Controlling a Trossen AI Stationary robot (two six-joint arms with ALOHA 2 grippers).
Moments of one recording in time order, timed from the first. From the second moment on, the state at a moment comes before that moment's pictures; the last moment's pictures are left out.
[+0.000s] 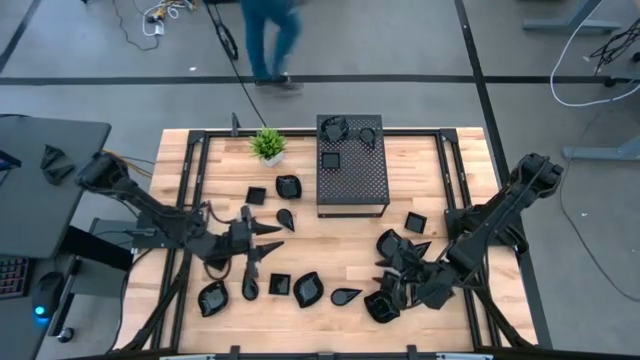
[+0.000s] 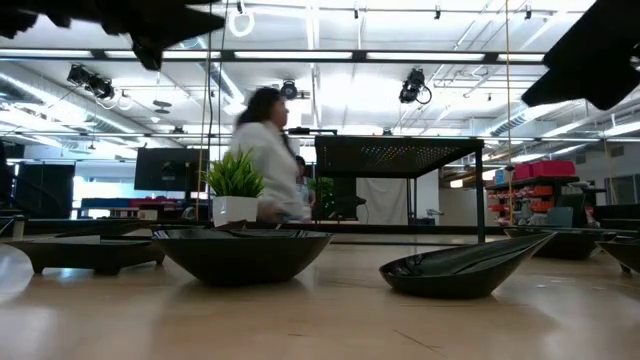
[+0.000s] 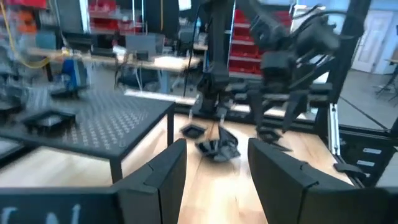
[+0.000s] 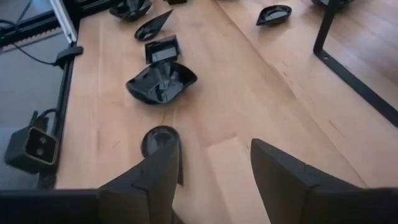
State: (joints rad) left arm -0.60 1.18 0.39 0.81 -0.82 -0.09; right arm 0.80 1.39 0.71 -0.14 0.73 0.88
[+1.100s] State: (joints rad) left arm -0.87 1.21 0.89 -0.75 -0.32 -1.20; right arm 0.72 1.39 0.68 -0.04 0.73 0.71
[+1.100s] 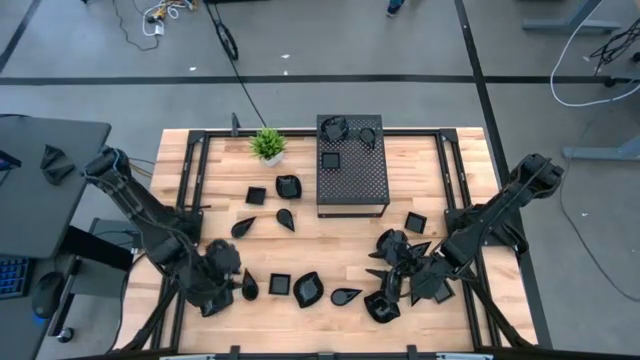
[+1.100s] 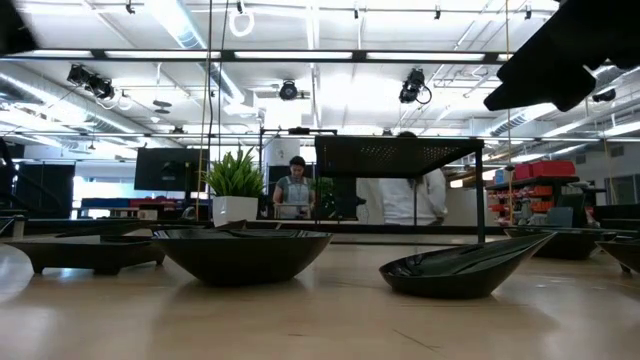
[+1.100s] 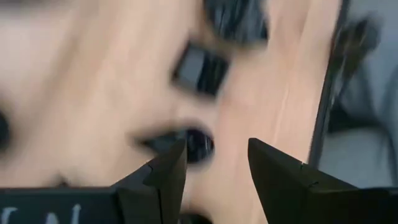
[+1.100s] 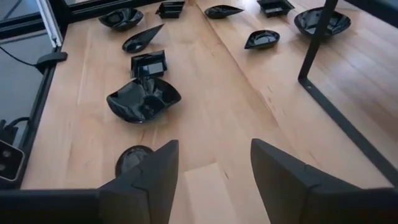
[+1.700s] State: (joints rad) left arm -1.11 1.51 0.89 -0.72 -0.03 -1.61; right arm 0.64 1.39 0.68 -0.04 0.73 0.65
